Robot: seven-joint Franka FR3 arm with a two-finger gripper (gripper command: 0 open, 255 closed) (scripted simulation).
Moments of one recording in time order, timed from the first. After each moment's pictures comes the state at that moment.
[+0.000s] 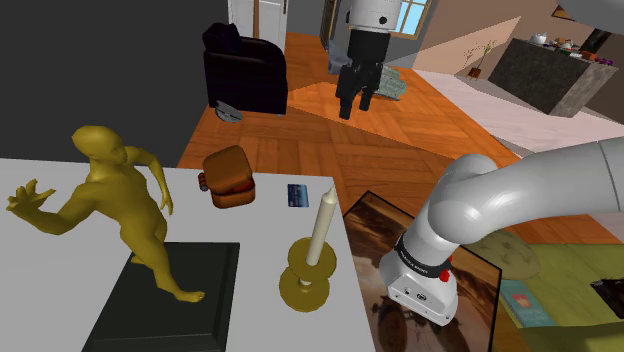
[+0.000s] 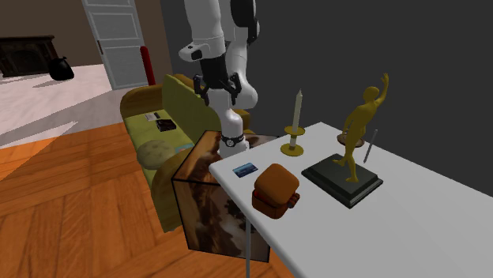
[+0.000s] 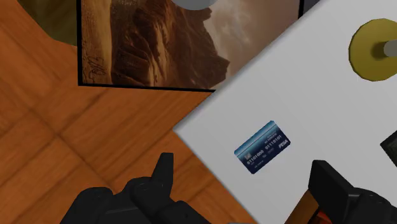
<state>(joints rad) 0.01 -0.78 0.02 -2.40 0.09 1.50 0.01</state>
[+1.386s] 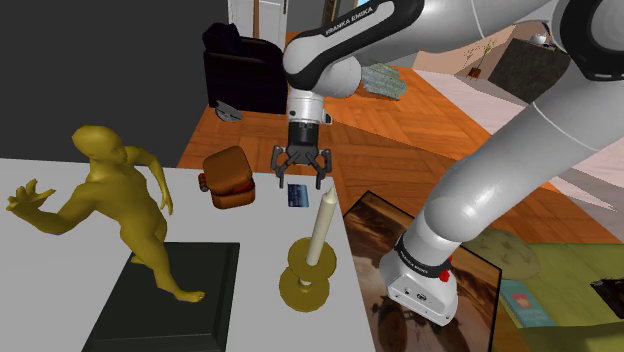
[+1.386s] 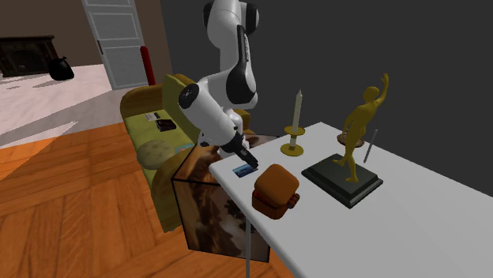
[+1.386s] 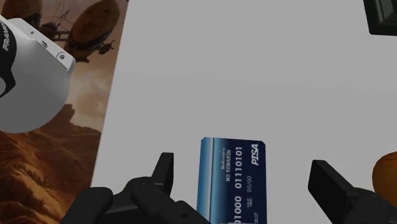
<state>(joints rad) -0.06 -0.25 0.16 -2.54 0.50 1.85 0.63</state>
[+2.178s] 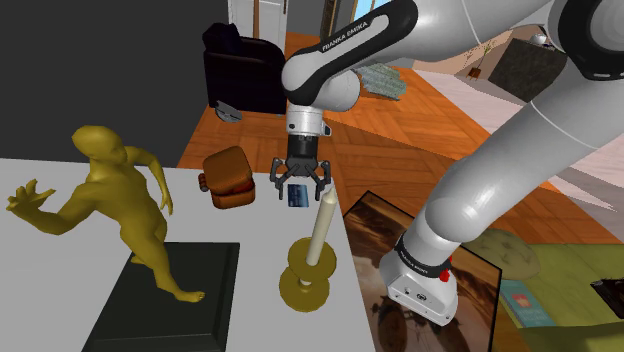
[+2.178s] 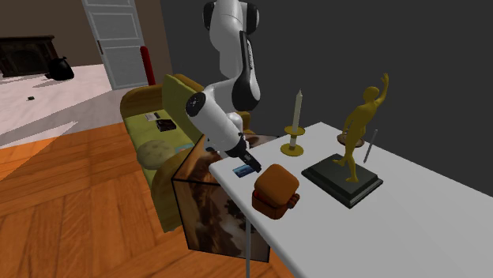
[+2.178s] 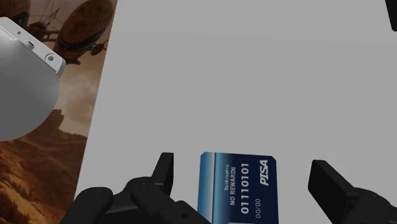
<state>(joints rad) -0.04 -0.24 0.18 -2.59 0.53 1.92 0.62</state>
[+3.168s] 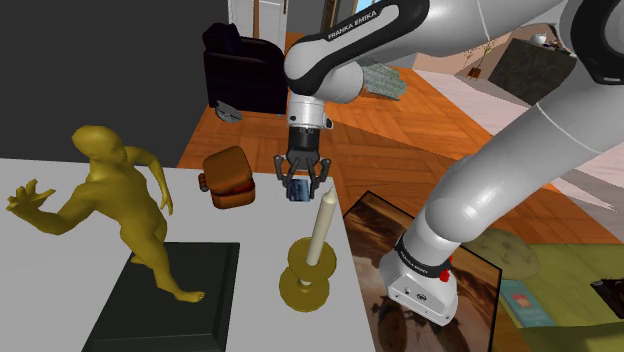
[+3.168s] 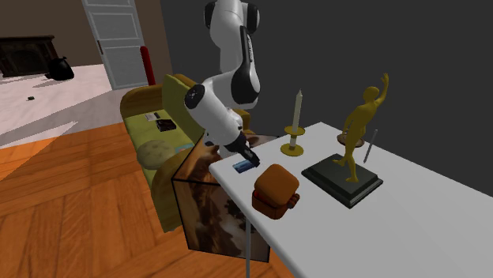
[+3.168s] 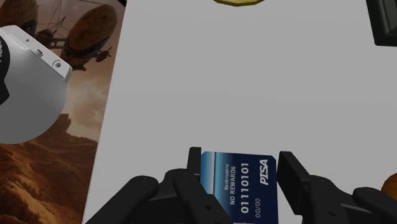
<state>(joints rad) -0.04 -0.28 0.17 -2.57 0.52 1.86 0.64</state>
